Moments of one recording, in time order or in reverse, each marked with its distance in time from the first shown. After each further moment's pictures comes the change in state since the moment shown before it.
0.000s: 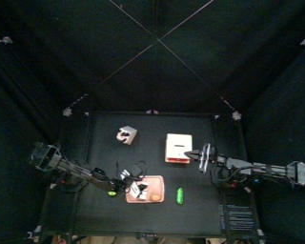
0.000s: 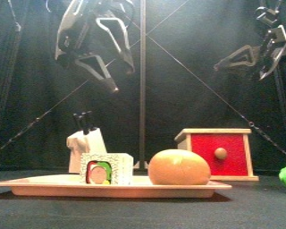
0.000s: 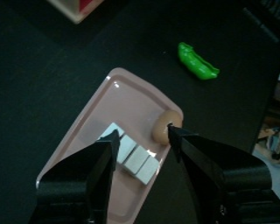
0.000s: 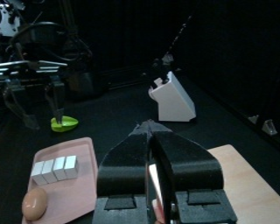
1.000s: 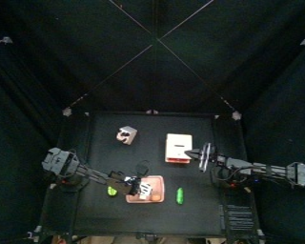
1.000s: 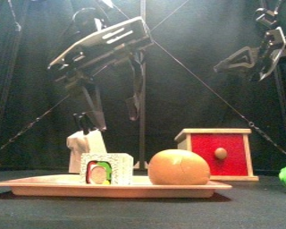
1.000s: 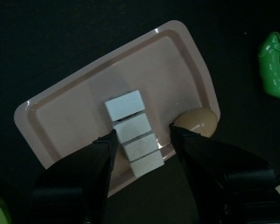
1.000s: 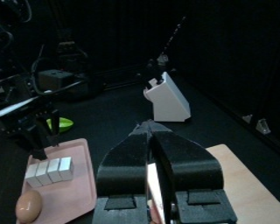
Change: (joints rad) left arm 0.048 0.247 -0.233 -0.385 0.249 -0.084; right arm -0.023 0.000 0.002 -0.005 0.000 0.000
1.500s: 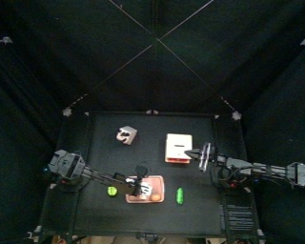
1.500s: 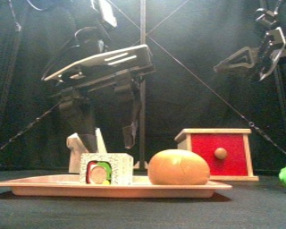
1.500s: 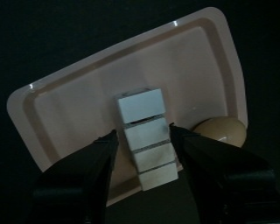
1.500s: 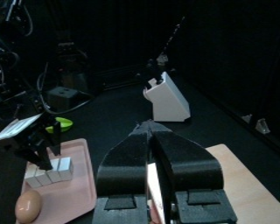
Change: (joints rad) left arm 0.003 0.077 -0.009 -0.044 -0.005 -0.060; right arm -0.002 0.002 0.000 0.000 0.000 0.000
